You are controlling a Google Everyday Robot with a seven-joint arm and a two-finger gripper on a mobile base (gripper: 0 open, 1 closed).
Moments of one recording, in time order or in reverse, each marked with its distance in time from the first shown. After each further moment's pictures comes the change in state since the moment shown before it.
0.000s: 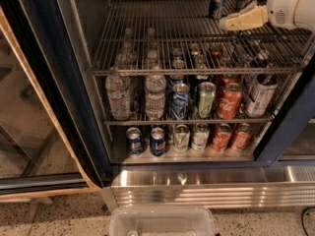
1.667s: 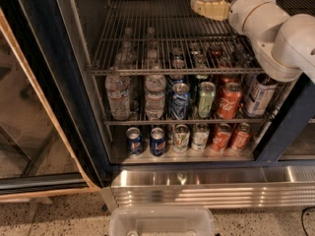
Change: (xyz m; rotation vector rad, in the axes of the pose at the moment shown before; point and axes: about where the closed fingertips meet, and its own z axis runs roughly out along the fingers) arm -0.014 -0.001 0.061 0.273 -0.242 0.267
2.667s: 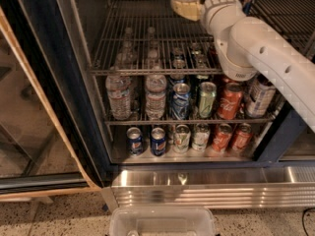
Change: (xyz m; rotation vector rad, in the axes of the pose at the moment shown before) arm 0.020 0.028 0.041 0.164 0.052 -0.005
